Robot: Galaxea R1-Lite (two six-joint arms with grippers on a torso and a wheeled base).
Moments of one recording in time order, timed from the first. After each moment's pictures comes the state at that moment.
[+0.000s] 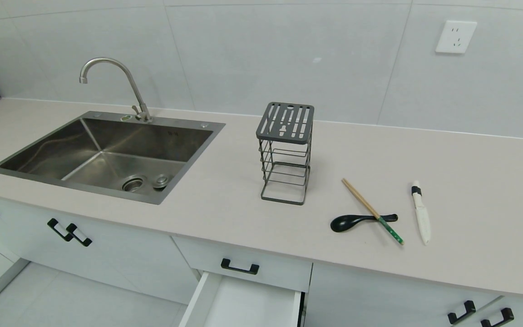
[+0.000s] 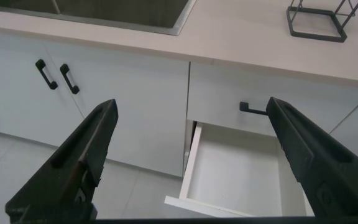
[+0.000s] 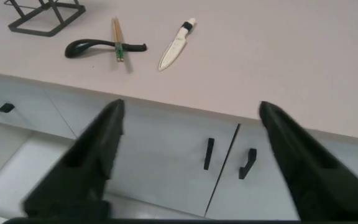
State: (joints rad) left arm 0.00 0.00 0.00 0.00 0.03 -0.04; right arm 0.00 0.00 0.00 0.00 0.02 -0.02
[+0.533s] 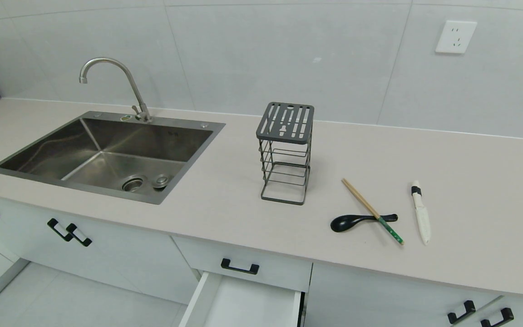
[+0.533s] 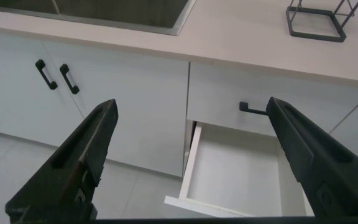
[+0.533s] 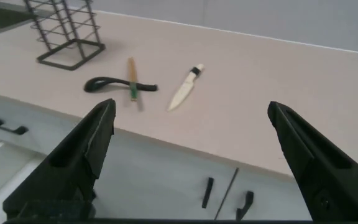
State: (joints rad) left arm 0.00 0.00 0.00 0.00 0.03 -0.04; right arm 0.01 0.19 -0.14 -0.15 0.19 -0.08
